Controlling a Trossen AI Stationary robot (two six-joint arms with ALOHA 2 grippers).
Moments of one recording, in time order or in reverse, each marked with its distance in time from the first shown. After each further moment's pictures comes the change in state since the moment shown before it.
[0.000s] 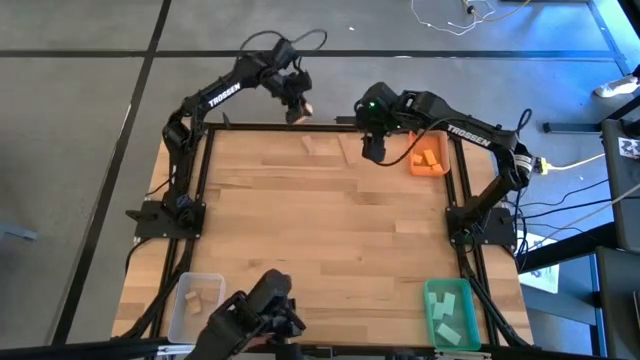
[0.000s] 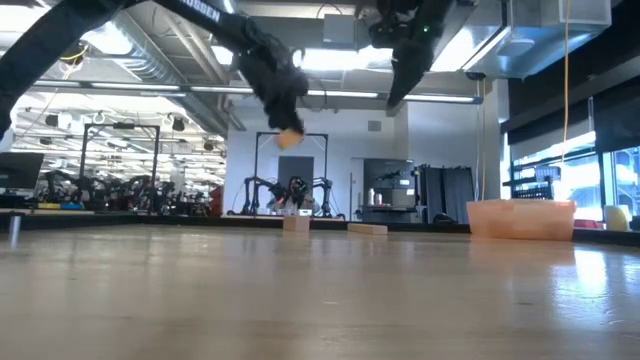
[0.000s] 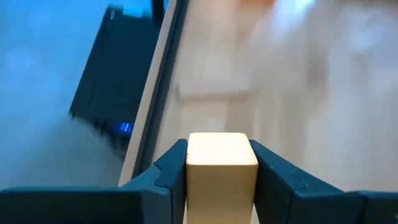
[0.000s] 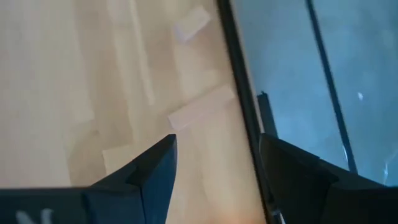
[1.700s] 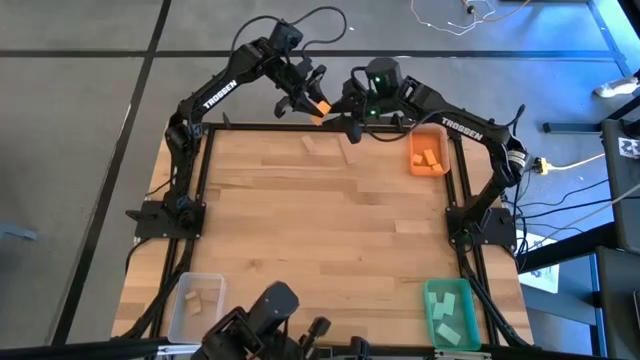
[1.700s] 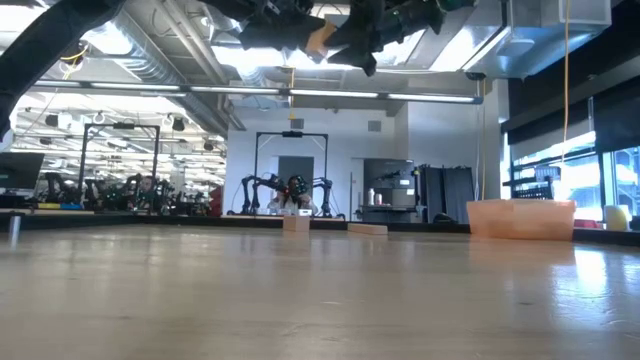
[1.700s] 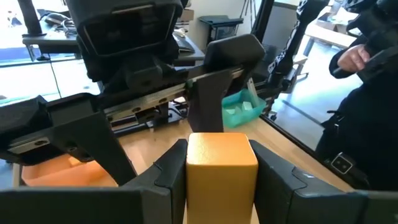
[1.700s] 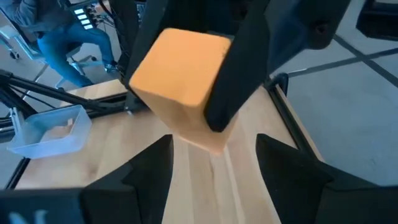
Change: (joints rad) left arm -0.068 -0.001 0.236 0.026 0.785 0.153; right arm -0.086 0.048 0.000 0.597 -0.648 0.336
